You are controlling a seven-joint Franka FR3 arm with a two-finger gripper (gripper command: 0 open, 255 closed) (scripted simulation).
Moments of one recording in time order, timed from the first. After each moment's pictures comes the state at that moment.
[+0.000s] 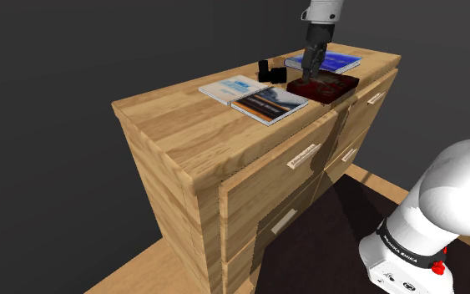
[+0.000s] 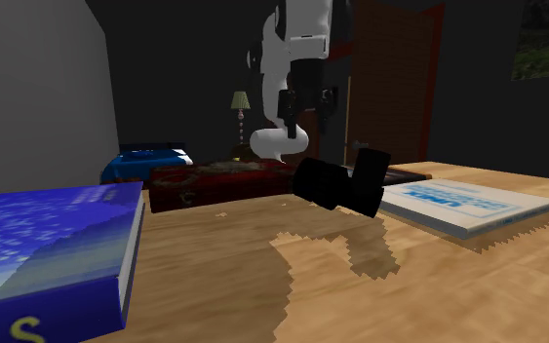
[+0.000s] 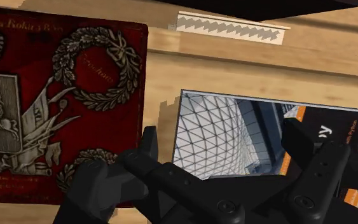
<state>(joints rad) 0.00 -0.26 -0.25 -2.05 -0.02 1.73 -0.48</state>
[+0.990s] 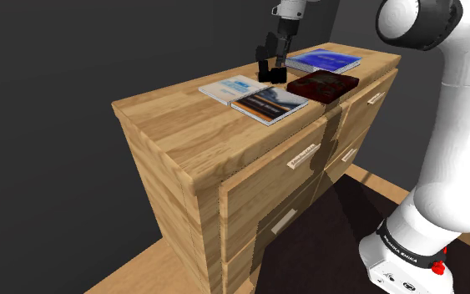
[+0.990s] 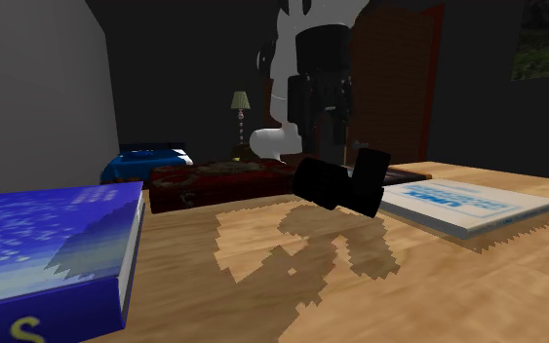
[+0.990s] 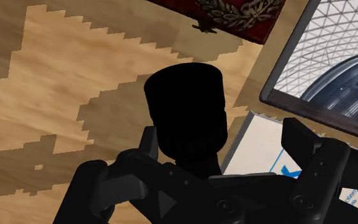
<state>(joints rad) -0.08 0.37 -0.31 -1.33 0.20 1.66 -0.88</state>
